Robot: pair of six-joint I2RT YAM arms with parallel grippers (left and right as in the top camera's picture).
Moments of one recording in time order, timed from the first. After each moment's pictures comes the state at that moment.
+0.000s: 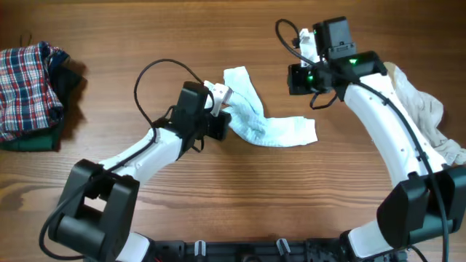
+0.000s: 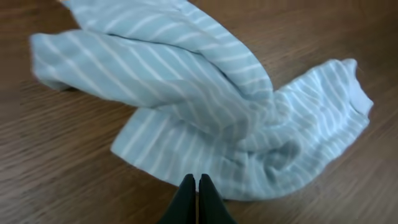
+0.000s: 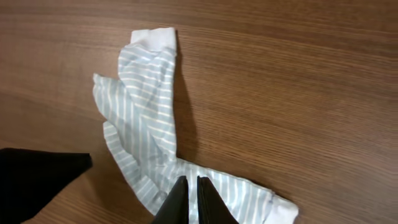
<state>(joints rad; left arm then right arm) -0.42 1.67 0.82 -0.04 0.34 -0.14 0.24 1.70 1.44 -0.83 -0.22 0.10</state>
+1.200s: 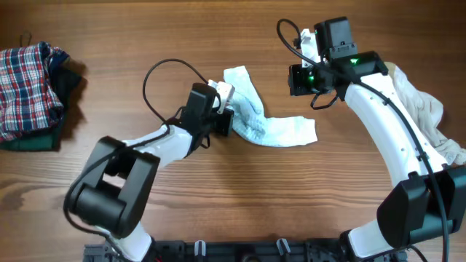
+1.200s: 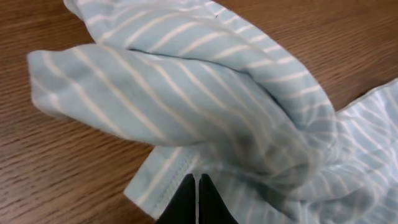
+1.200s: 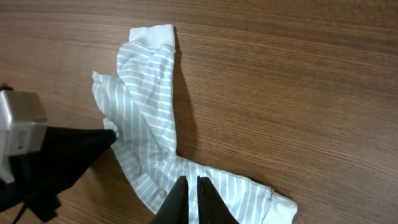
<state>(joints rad) -0.44 1.83 0.83 0.16 0.24 -0.16 0.23 1.70 1.44 -0.84 -0.22 0.10</state>
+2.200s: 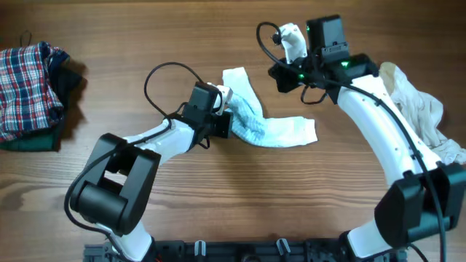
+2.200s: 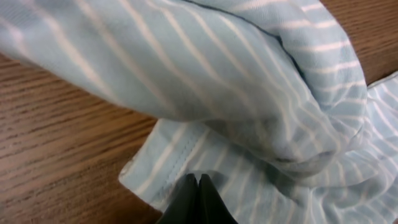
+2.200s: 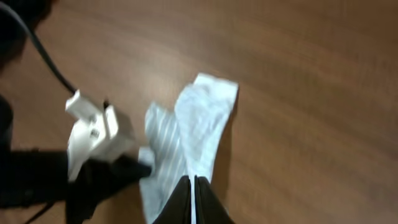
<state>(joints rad) -0.44 1.85 0.89 -0.05 0.25 -0.24 0.28 1.72 1.42 -0.62 -0.39 -0.11</state>
